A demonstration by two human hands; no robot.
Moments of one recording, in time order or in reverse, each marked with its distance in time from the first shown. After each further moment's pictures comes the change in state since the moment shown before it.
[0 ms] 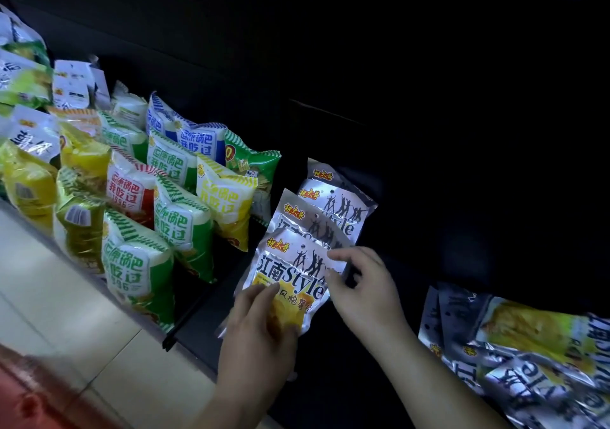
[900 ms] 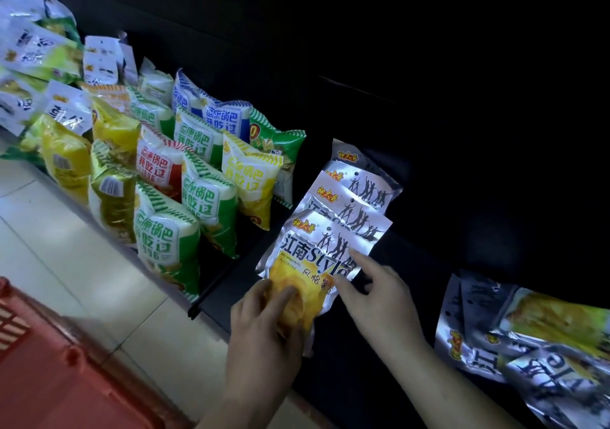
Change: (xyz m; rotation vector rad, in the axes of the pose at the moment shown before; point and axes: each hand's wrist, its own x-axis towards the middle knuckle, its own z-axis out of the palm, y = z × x) left_hand -0.030 -0.019 -0.011 0.138 0.019 0.020; right_hand -0.024 0.027 0.015 -0.214 -0.043 0.129
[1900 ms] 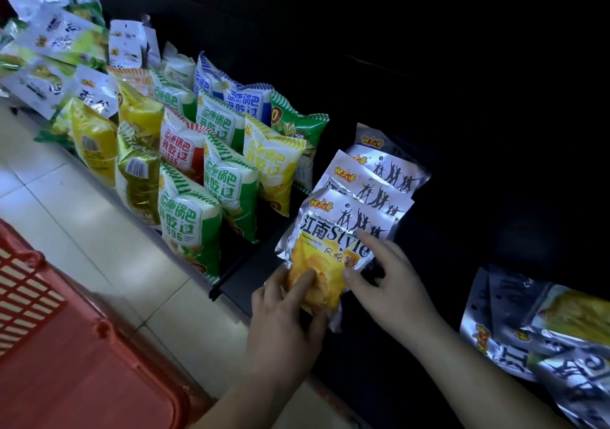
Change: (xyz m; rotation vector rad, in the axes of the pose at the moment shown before) left_hand 0.001 -0.007 0.006 0.107 -0.085 -0.017; right_hand 0.005 0.000 0.006 0.072 -0.161 -0.123
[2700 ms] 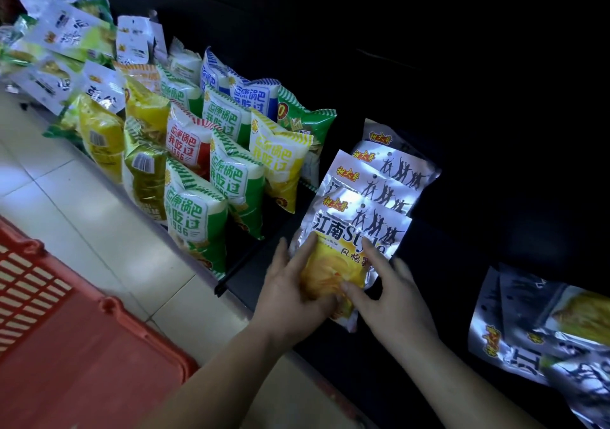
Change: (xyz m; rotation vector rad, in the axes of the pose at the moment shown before) left_hand 0.040 -0.002 -0.015 -0.332 -0.220 -0.070; right_hand -0.010 0.017 0.017 -0.211 0.020 0.054
